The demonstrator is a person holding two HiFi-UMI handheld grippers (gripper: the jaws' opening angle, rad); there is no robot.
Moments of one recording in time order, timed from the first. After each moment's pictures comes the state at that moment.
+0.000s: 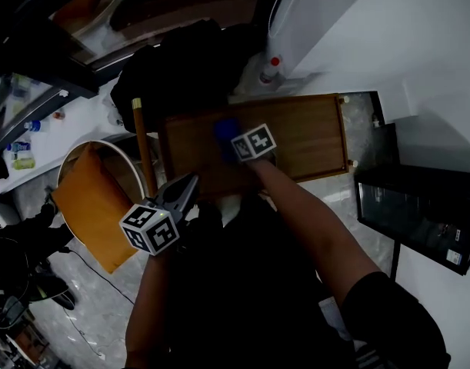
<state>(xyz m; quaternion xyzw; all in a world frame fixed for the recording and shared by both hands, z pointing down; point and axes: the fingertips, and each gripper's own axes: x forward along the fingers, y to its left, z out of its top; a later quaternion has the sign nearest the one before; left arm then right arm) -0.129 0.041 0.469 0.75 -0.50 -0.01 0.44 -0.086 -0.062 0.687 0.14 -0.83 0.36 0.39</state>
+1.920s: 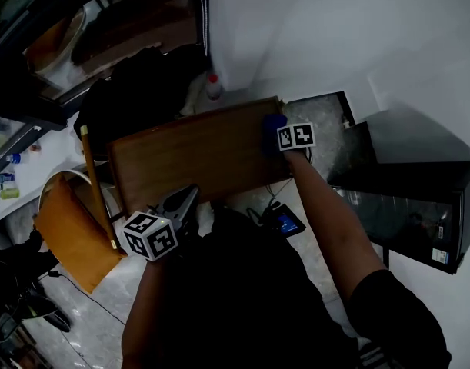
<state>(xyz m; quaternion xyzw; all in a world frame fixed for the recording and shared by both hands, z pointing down) 0.044 -0.012 0.470 0.78 -0.44 0.01 0.44 0.253 -0.212 0.675 0.36 -0.75 0.40 0.38</state>
